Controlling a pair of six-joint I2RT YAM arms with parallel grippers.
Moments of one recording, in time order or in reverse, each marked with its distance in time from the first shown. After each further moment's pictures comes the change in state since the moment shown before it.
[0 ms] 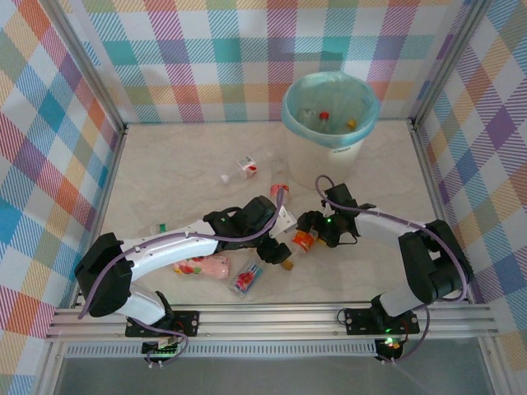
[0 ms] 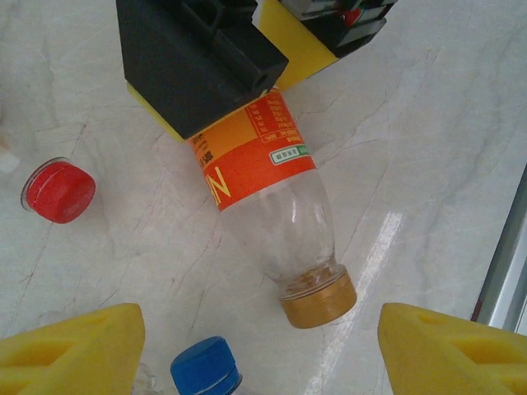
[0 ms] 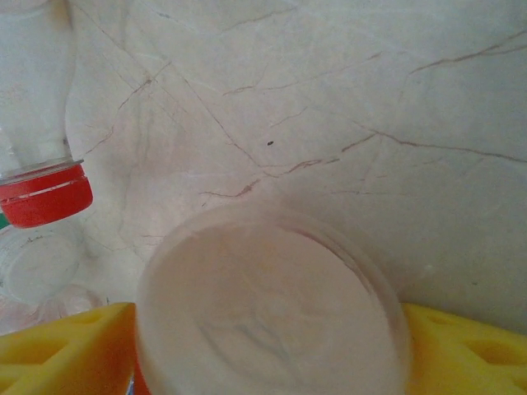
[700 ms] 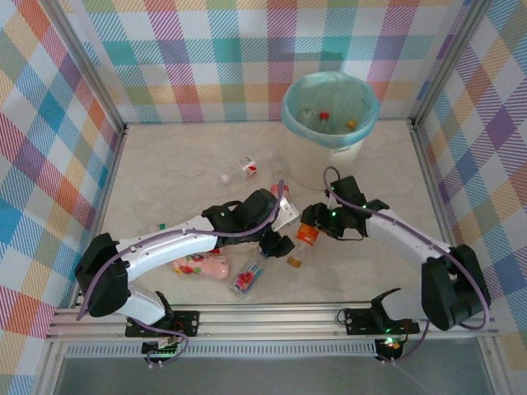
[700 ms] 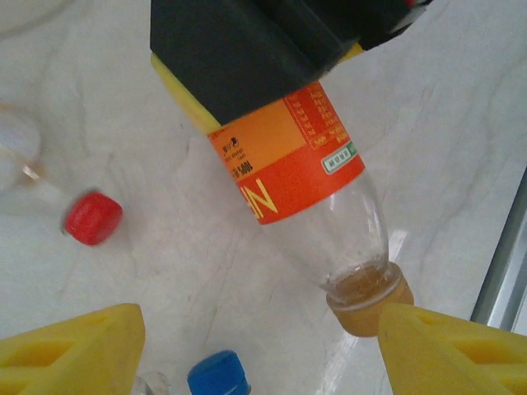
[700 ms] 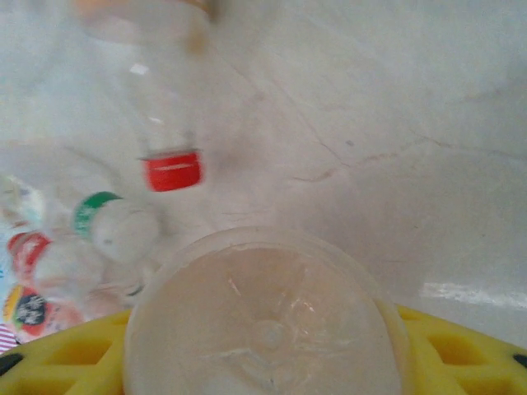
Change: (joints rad) left arm 0.001 -0.001 0.108 -0.055 -0.029 -0.008; right arm 0.008 -0.205 0.094 -0.170 0.053 -0.039
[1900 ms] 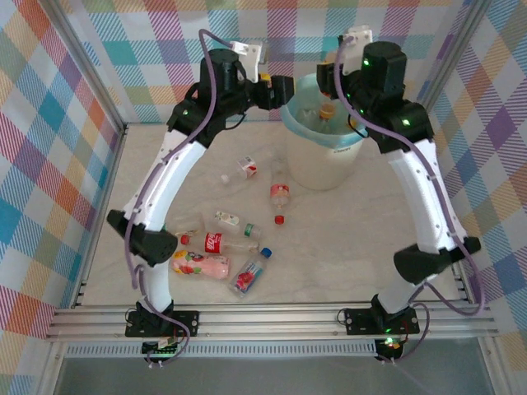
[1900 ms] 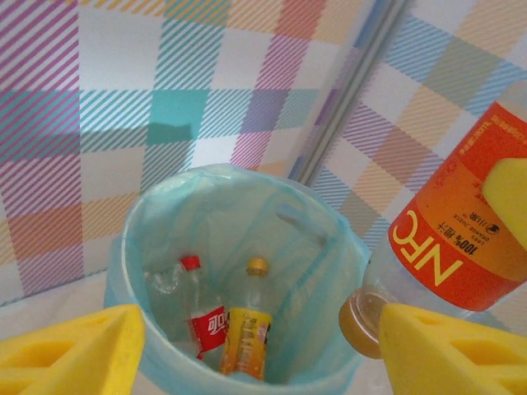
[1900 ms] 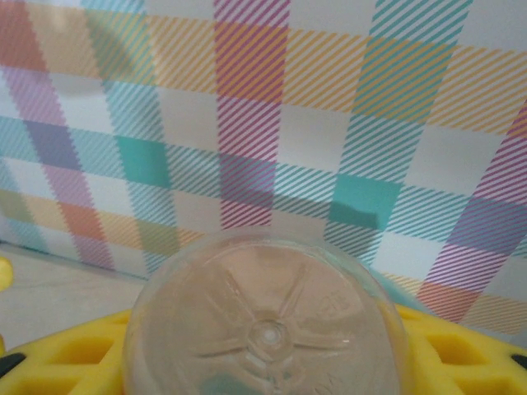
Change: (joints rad) left arm 0.423 0.519 1.344 -0.171 0.099 -0.343; right arm 0.002 0.408 1.479 -0.256 0.585 -0.797
